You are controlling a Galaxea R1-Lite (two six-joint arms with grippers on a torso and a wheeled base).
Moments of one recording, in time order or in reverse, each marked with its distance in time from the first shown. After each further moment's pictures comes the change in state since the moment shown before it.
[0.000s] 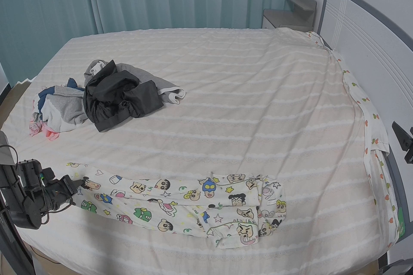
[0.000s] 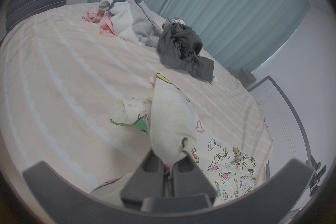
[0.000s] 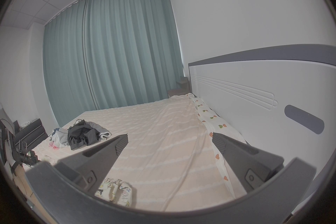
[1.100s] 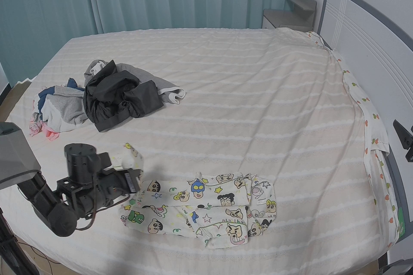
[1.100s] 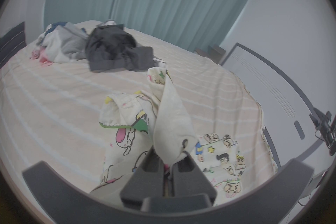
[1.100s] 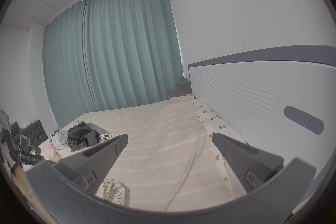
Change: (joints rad) left arm -0.662 -0.171 -0.155 0.208 0.445 0.021; right arm -0.006 -0.004 -0.007 0.000 0.001 0.008
